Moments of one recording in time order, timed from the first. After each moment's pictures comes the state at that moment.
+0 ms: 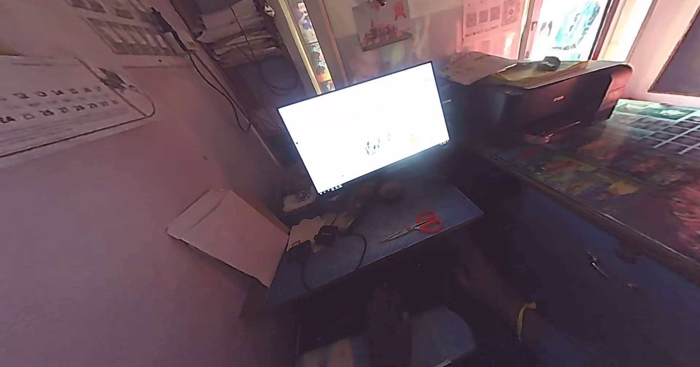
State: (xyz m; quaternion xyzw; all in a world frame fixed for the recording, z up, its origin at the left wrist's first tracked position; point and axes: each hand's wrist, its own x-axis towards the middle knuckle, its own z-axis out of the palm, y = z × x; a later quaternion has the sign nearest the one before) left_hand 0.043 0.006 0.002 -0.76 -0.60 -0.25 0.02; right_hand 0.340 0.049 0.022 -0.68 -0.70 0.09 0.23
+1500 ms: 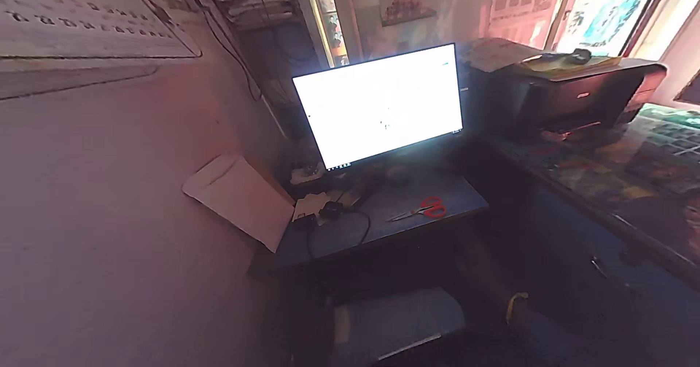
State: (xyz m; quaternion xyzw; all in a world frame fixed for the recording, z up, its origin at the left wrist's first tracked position) left_hand -0.108 0.006 -0.019 -0.63 -0.74 -0.24 0.06; right_hand 0.333 0.043 0.036 -0.71 -0.67 0.09 0.20
